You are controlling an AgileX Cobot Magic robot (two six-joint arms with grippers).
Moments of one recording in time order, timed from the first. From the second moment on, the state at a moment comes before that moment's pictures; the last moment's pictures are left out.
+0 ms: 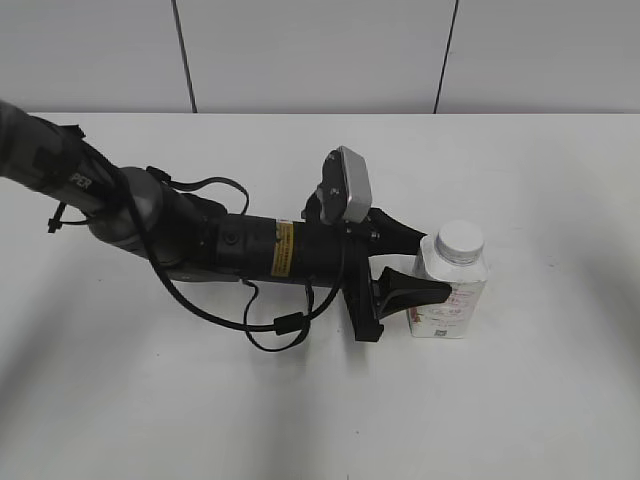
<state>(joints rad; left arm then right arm) -0.57 2.32 -1.23 1.21 -1.05 -0.52 0.00 1.28 -1.03 0.19 1.22 -0.02</state>
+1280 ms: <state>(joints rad) -0.57 2.32 -1.23 1.21 -1.05 -0.52 0.44 1.61 -1.36 0.07 1.22 0.22</state>
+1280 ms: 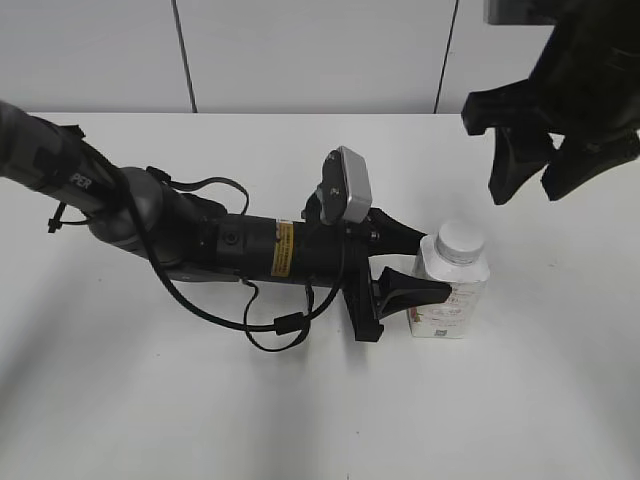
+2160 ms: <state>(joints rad) -0.57 2.32 -1.23 1.21 -1.05 -0.52 0.48 1.77 -1.41 0.10 1.22 0.33</state>
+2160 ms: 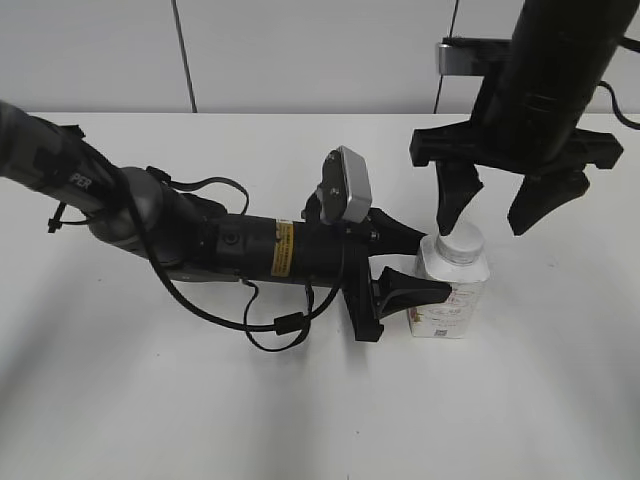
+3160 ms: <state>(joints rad) -0.57 2.32 -1.23 1.21 -1.05 -0.52 0.46 1.89 -1.48 0.11 1.22 0.33</state>
